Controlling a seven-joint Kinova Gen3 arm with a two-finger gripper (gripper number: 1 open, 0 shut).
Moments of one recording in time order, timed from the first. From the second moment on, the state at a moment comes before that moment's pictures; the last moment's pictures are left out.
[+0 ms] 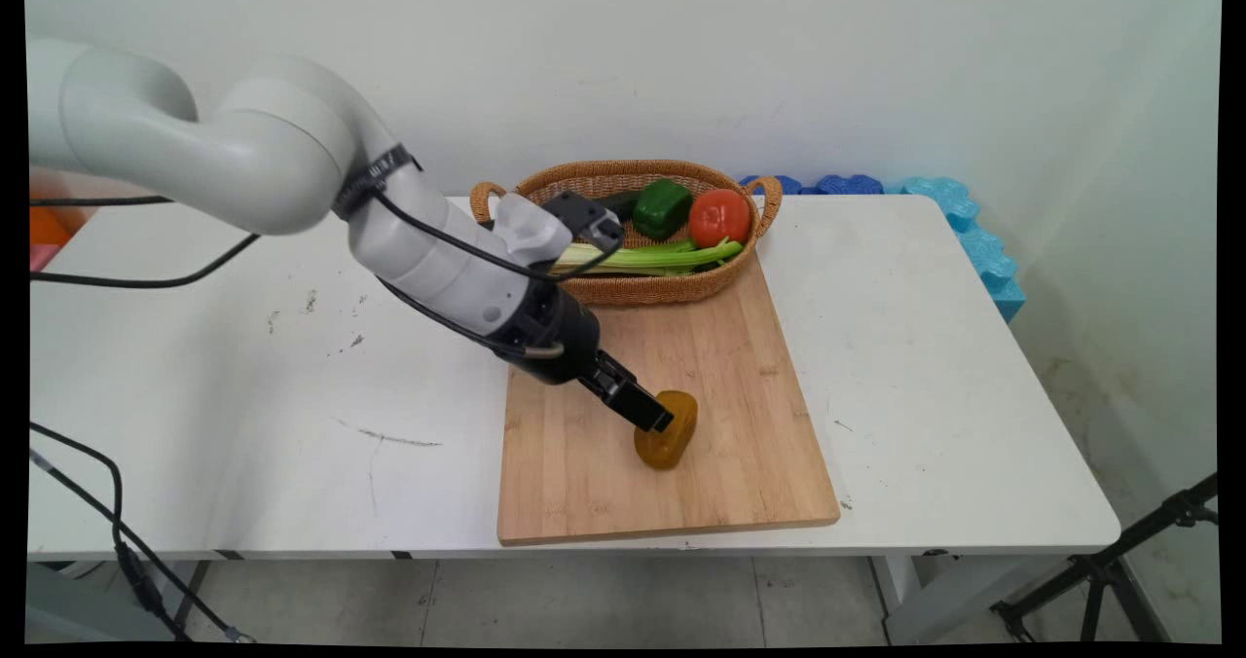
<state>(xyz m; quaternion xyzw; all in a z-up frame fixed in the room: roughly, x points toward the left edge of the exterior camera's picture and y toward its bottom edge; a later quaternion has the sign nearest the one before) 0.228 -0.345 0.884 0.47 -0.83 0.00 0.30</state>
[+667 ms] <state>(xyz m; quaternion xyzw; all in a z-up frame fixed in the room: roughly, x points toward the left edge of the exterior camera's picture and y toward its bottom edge) 0.216 -0.355 0.852 0.50 -0.82 0.01 0.28</state>
